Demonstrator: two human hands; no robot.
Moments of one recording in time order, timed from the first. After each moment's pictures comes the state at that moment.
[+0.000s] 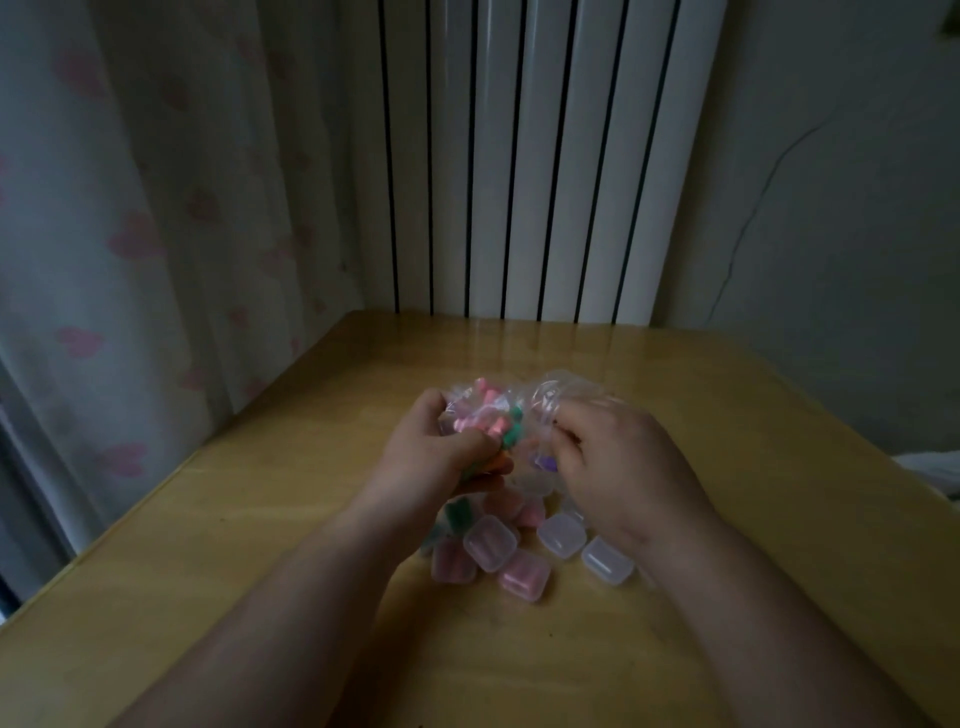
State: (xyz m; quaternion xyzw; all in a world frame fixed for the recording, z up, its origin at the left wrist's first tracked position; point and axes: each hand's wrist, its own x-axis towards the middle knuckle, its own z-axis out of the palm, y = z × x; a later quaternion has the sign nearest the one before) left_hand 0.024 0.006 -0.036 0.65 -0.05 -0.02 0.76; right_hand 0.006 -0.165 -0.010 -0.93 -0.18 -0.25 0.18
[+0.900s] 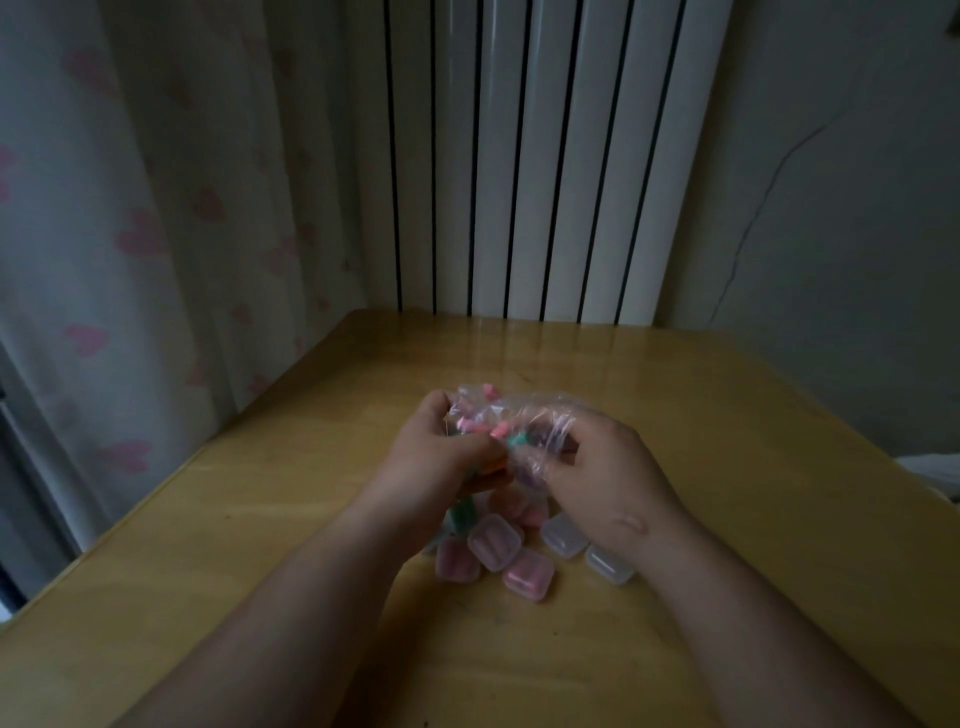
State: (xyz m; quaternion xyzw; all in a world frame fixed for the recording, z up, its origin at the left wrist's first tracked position) left_hand 0.024 0.004 -0.035 0.63 -0.05 -0.04 0.78; right_hand 0.010 -0.155 -0.024 -0.88 -0.15 -0.12 0.44
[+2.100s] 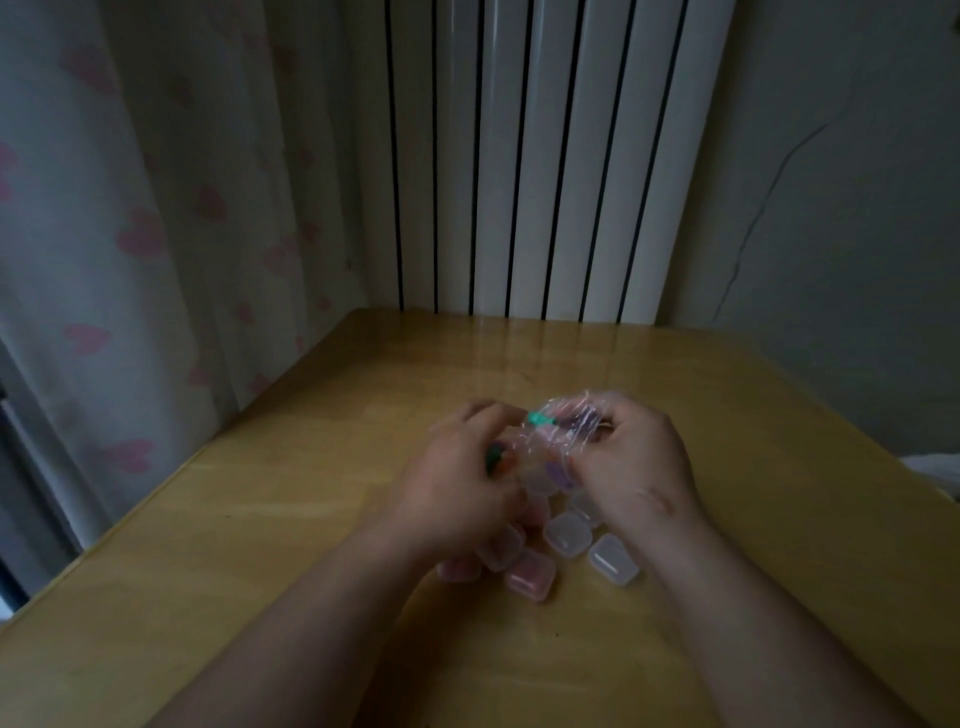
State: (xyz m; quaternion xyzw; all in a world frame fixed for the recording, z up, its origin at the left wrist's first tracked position) left_hand 0.015 -0.003 -0.036 0.90 -0.15 0.10 0.39; right_hand 0.012 -0.157 -0.020 -0.82 -0.04 -0.20 0.54
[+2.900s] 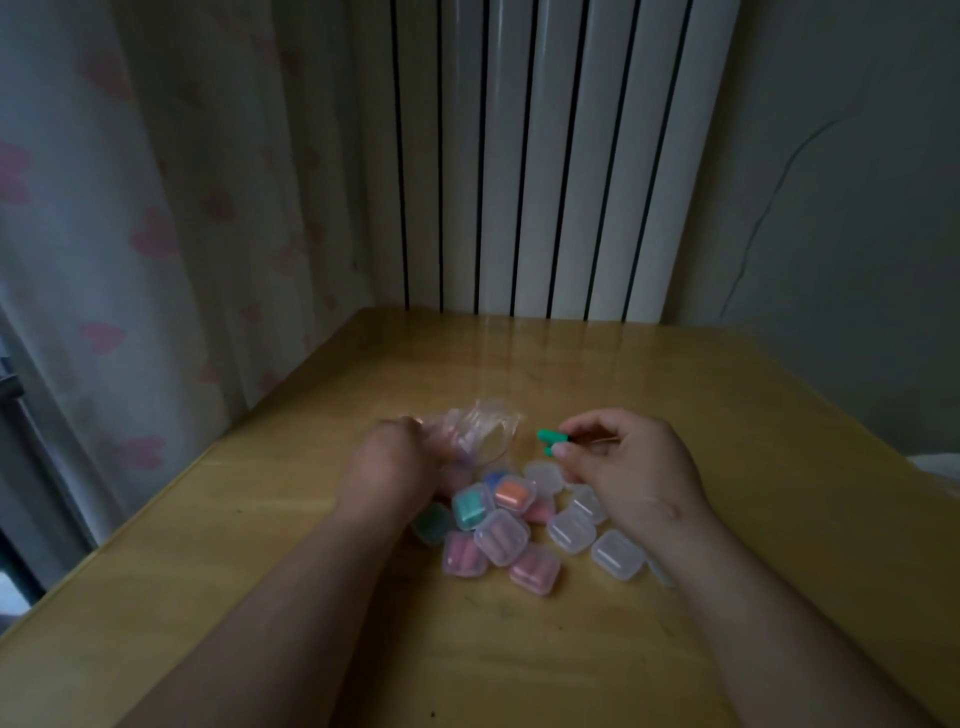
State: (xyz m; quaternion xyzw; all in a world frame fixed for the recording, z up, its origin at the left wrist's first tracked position) left_hand 0.056 0.034 -0.061 0.94 0.11 0.08 0.33; right_hand 0.011 -0.165 -0.028 -0.83 -0.02 -0.14 0.53
